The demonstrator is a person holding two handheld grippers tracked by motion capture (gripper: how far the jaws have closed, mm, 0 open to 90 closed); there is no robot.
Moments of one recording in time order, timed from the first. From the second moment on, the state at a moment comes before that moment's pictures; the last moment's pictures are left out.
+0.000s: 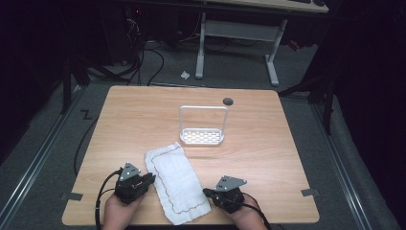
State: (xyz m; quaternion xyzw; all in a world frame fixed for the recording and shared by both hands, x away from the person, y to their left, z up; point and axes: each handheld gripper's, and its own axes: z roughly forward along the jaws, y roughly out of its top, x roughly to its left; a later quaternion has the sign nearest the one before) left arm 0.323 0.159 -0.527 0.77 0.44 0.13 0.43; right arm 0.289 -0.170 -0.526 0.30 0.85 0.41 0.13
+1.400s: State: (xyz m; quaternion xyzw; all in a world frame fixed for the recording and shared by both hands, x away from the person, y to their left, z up) left arm 0.304 0.084 -0.537 0.84 0.33 0.03 0.43; right arm 0.299 -0.196 -0.538 0.35 0.84 0.39 0.14
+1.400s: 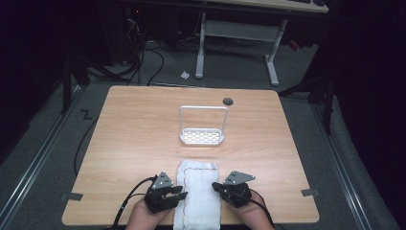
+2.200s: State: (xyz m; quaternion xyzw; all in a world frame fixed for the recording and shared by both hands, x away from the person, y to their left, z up) left arm 0.377 0.063 -0.534 0.81 0.41 0.12 0.40; right arm 0.303 -0.197 -0.538 0.33 0.85 0.40 0.12
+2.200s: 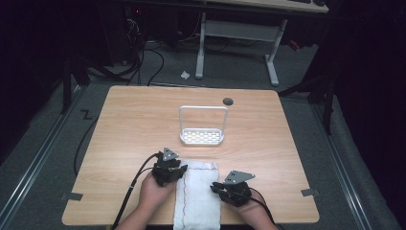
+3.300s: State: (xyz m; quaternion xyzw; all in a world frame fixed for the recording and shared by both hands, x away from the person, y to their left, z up) left arm 0.369 0.067 -0.542 0.79 0.42 0.09 0.43; right arm 0.349 -0.183 -0.538 0.46 0.79 0.38 0.16
